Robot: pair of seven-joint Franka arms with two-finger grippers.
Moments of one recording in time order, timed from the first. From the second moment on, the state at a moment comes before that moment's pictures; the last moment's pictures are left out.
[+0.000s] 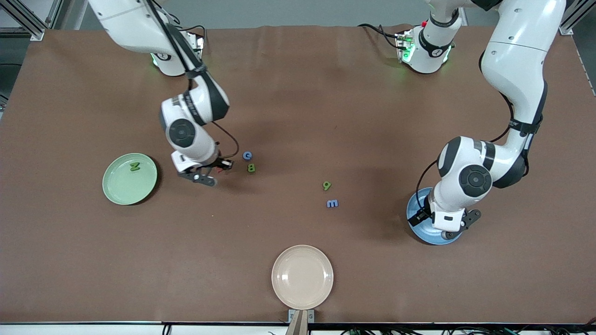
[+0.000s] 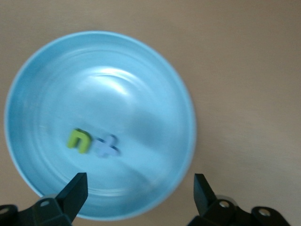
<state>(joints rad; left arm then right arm) -0.05 0.63 -0.21 -1.67 0.21 2.31 -0.97 0.40 0.36 -0.02 -2.11 0.06 2.36 0.61</state>
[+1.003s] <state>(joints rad) -0.41 0.81 -0.21 -1.43 0.21 2.31 -1.15 -0.07 0.32 -0.03 -2.19 -0.01 2.38 -0.18</state>
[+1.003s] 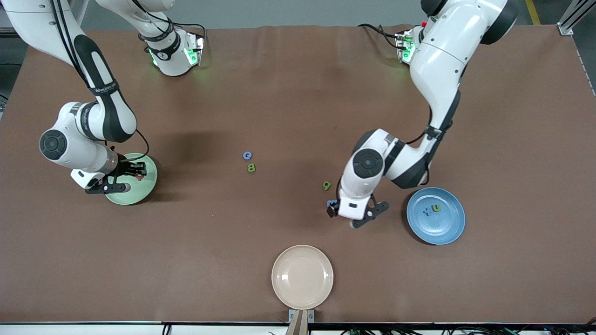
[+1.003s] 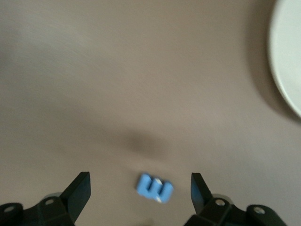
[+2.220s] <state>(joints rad) -0.46 0.91 -0.19 -1.36 0.22 2.31 -0.83 -0.08 0.40 -0.02 -2.22 -0.03 2.48 -0.18</state>
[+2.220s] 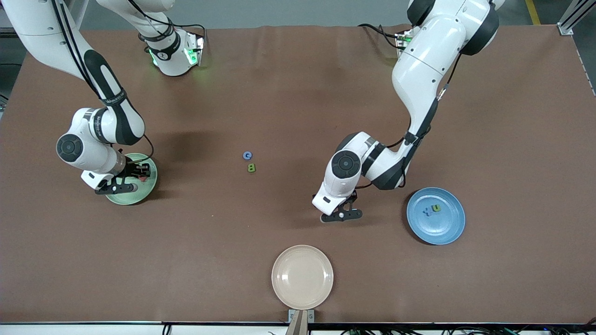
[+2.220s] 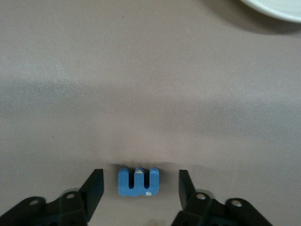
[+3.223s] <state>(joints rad) -0.38 0.88 -0.18 -1.33 0.22 2.26 -0.82 0.34 0.25 0.02 -2.09 -0.01 2.26 0.05</state>
